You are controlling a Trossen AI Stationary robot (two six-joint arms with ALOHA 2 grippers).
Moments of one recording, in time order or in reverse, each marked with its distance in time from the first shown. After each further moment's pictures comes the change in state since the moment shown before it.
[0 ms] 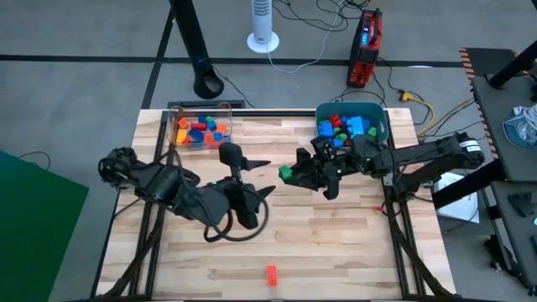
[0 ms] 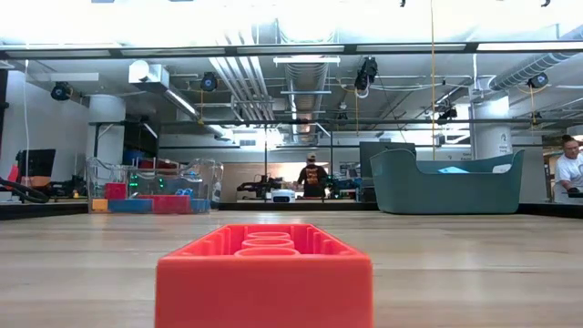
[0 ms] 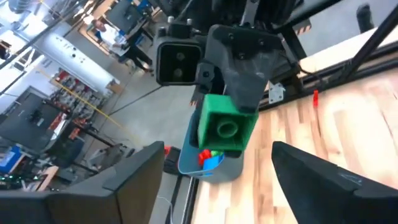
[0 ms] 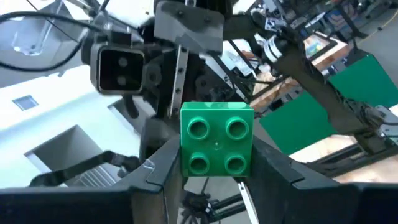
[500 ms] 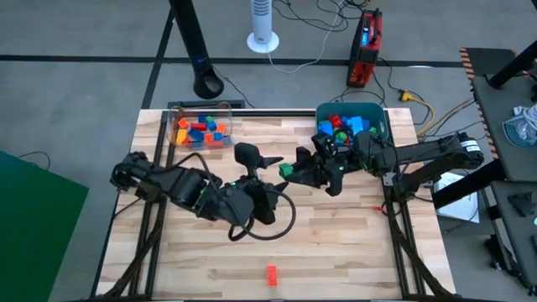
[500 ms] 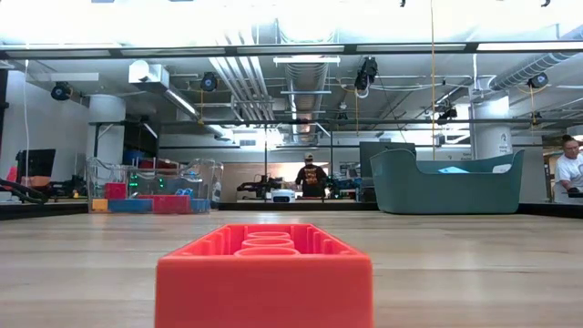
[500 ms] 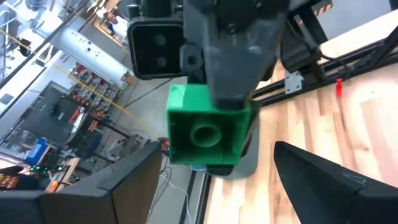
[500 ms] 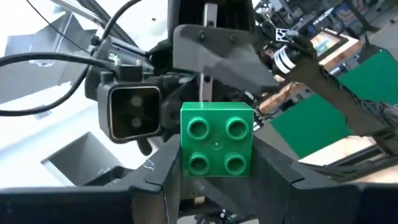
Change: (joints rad) left arm 0.051 0.107 0.070 0.017 -0.035 0.050; right arm 0.000 0.005 0.053 -0.017 -0.008 0.056
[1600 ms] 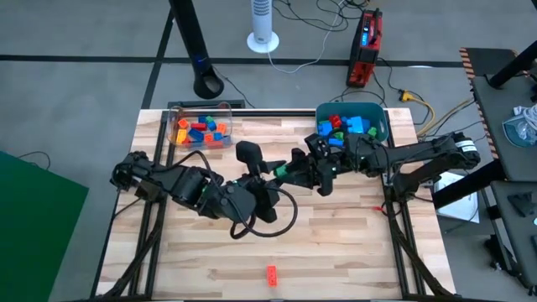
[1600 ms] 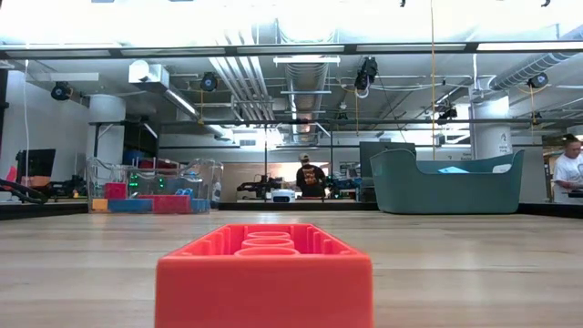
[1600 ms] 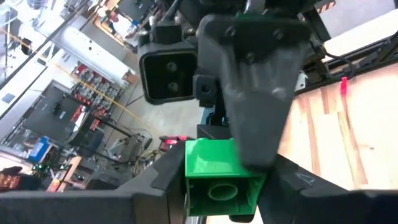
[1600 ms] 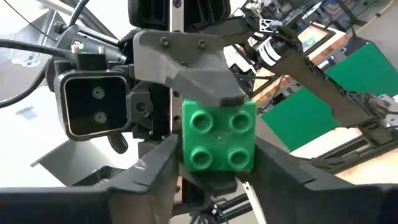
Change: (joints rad) left arm 0.016 0.000 0.000 0.014 0.009 0.018; right arm -0.010 0.045 -0.002 0.007 0.002 0.009
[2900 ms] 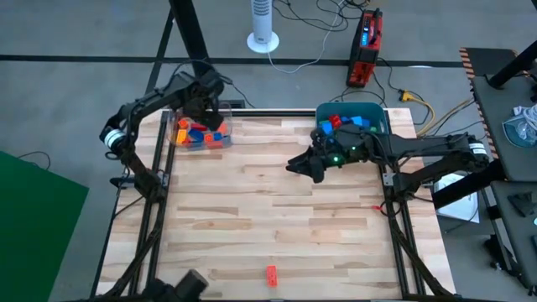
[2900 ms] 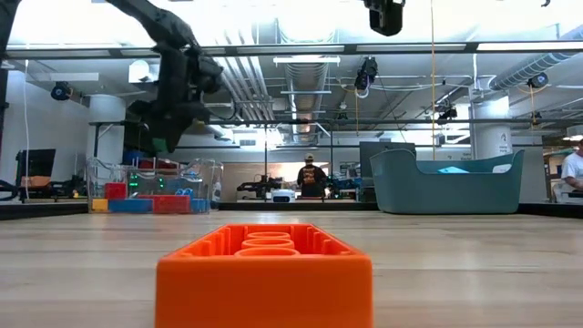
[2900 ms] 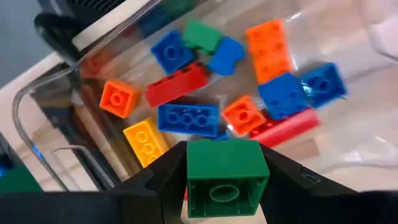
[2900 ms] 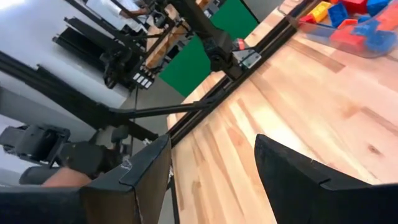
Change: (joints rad) left arm 1.282 -0.183 -0.785 -0.407 0.761 -0.563; right arm -0.121 -0.110 -0.002 -0.586 0.087 -0.010
